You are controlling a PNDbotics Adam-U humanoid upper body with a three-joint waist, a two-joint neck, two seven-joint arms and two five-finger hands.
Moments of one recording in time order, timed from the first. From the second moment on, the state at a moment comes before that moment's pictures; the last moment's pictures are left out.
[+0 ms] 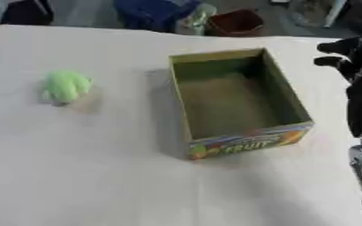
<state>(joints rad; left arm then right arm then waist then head) -0.23 0.47 0.43 -1.96 -0.13 -0.27 0.25 -0.26 -0.34 0.03 -1.98 -0.04 -0.13 -0.26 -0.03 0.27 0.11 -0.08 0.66</state>
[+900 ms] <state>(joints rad) -0.35 0.88 0.19 -1.54 -0.73 -0.36 0.15 -0.26 -0.36 0.03 -1.98 -0.04 -0.13 -0.26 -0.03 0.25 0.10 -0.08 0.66</state>
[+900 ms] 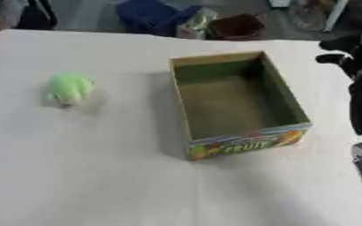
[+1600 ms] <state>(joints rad) -0.38 0.90 0.15 -1.43 -0.73 -0.39 -0.24 -0.26 -0.36 0.03 -1.98 -0.04 -0.13 -0.25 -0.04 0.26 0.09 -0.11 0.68</state>
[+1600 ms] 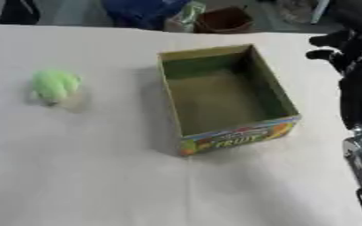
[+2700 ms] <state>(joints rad) -0.40 0.89 0.11 -1.41 -0.68 -0.39 -0.41 -0.25 -0.36 0.03 -1.98 -0.03 -0.13 -0.25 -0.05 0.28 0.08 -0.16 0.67</state>
